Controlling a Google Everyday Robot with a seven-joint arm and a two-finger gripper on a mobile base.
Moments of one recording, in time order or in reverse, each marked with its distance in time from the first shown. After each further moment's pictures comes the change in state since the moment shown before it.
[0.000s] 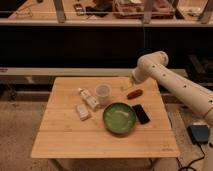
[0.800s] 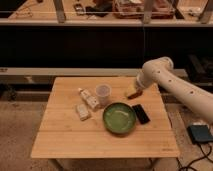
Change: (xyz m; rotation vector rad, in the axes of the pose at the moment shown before) arm -0.056 0.000 0.006 0.030 -0.058 0.043
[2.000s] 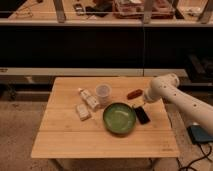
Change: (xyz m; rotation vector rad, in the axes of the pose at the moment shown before) arm -0.080 0.043 0.068 -0.040 -0.082 0.192
